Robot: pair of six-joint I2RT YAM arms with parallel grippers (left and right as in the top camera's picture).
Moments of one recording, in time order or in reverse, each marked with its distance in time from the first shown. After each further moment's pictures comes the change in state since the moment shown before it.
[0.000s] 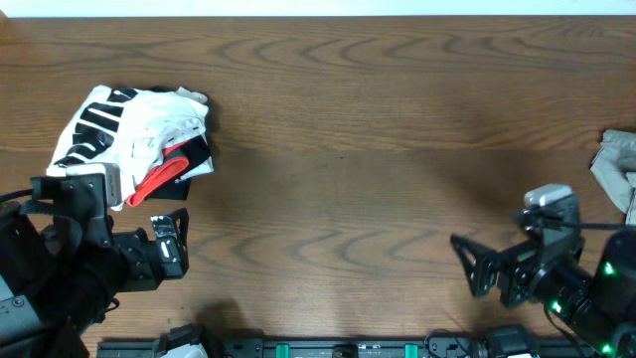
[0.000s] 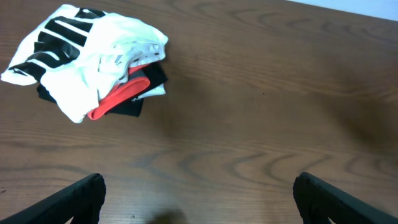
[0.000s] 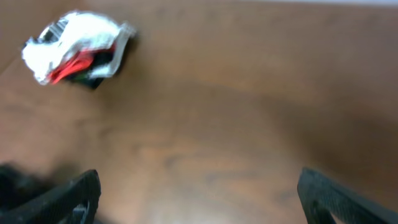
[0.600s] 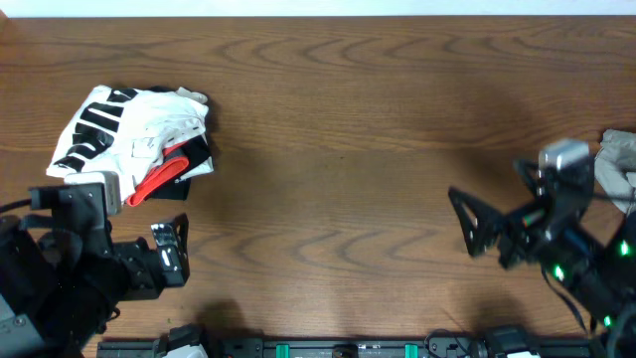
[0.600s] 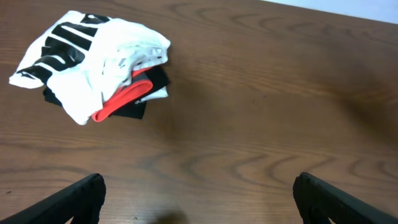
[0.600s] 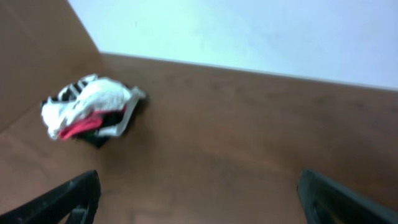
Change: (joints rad) left arm 0.000 -0.031 0.000 0.000 -0.007 0.000; right arm 0.014 0.069 0.037 0.199 -0.053 0.053
